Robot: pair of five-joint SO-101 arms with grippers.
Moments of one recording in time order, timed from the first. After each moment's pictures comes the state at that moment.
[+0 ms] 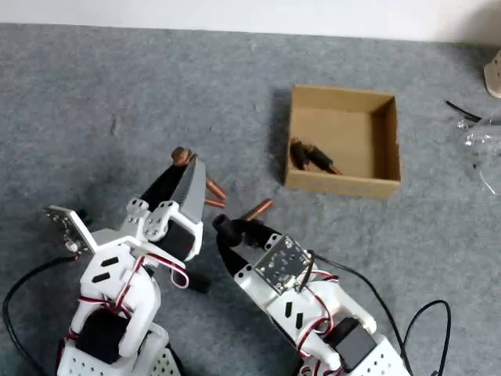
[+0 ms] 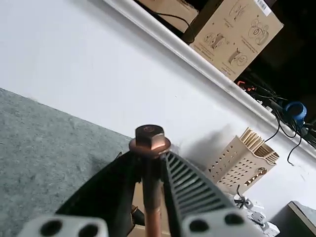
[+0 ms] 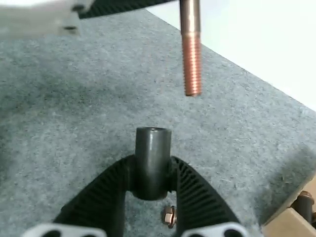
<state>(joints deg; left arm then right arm) 16.8 -103.5 78.6 27.9 39.3 -47.9 -104.0 86.8 39.1 13.1</state>
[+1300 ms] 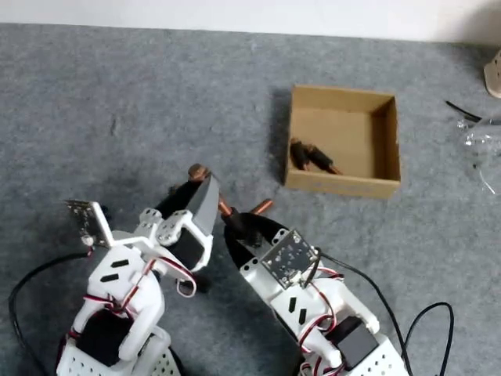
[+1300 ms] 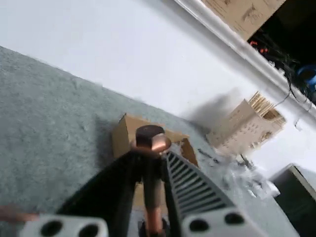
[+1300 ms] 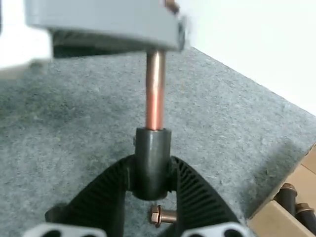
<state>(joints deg) 21.9 -103.5 78.1 37.9 40.9 -44.5 -104.0 86.8 38.6 13.1</state>
